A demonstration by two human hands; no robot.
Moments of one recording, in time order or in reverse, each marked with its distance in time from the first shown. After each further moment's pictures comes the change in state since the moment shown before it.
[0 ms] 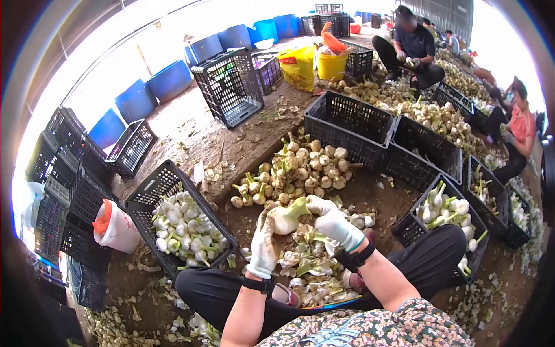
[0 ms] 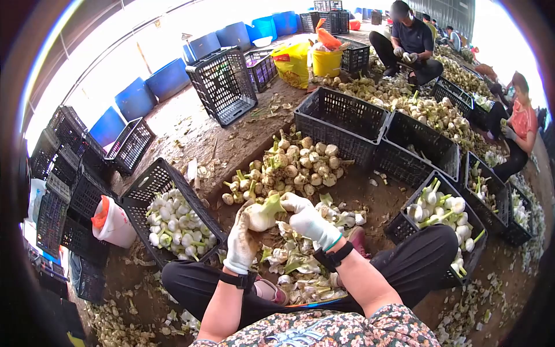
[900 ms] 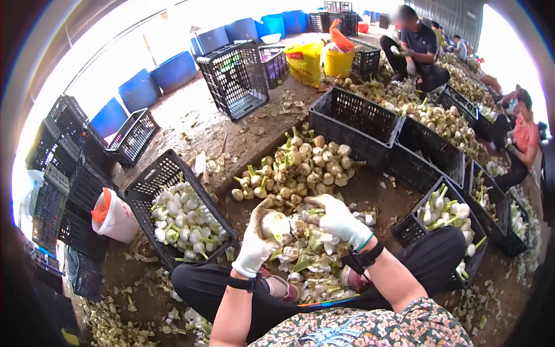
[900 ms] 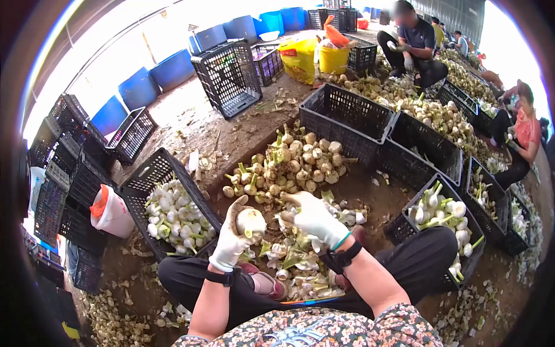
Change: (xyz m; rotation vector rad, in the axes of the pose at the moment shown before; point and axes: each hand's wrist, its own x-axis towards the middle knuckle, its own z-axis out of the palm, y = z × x) left_hand -0.022 0.035 0.007 0.608 -0.086 0.145; right_hand -0.010 -0.012 -0.005 -0.774 0.061 0.114
